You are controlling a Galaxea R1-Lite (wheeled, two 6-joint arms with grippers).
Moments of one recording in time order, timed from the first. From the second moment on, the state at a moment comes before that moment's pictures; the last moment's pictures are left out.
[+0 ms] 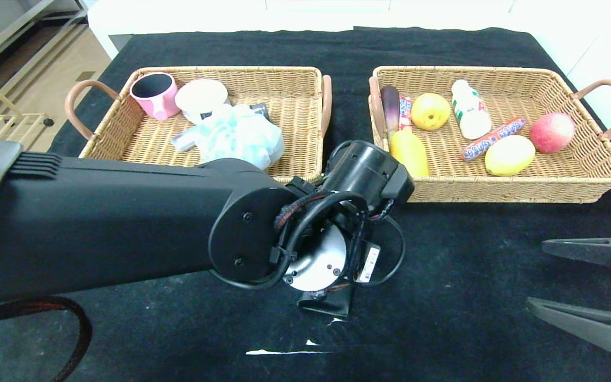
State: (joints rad) left arm -0.90 2.01 -1.65 0.44 0.50 -0.26; right arm 0.18 1.11 -0.67 -0.10 0.63 -0.23
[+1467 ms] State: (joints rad) left arm -0.91 2.01 -1.62 0.43 0.51 -0.29; right arm 0.18 1.12 -0.67 -0.10 0.63 -0.23
